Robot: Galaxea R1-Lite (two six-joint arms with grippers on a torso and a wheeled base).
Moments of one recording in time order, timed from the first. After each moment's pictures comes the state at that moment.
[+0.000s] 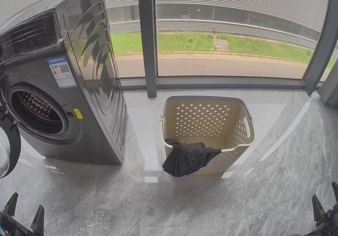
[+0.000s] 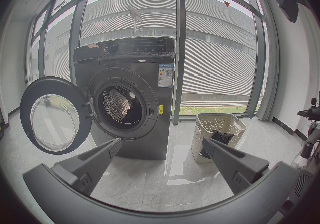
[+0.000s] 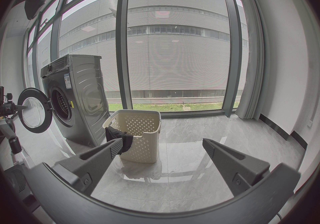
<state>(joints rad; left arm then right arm) 0.00 0.02 -0.02 0.00 0.01 -0.04 0.01 0.02 -0.02 0.01 0.00 0.00</state>
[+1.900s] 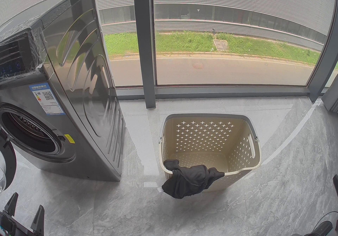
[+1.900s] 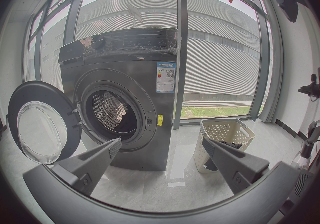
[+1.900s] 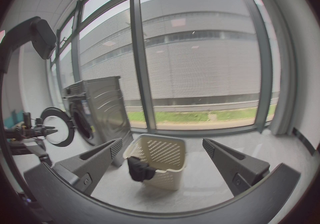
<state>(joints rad) 0.00 0.02 -0.02 0.00 0.01 -0.04 0.10 0.25 -0.35 0.03 0.18 0.04</state>
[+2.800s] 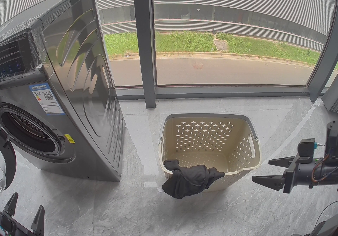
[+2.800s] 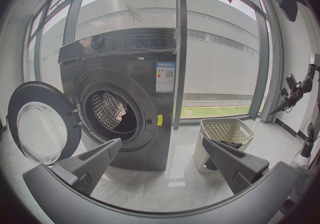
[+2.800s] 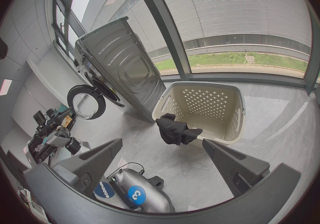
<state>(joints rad) 0.00 0.02 -0.02 0.00 0.01 -0.03 0.38 1.26 -0.35 -0.42 0.33 0.12</state>
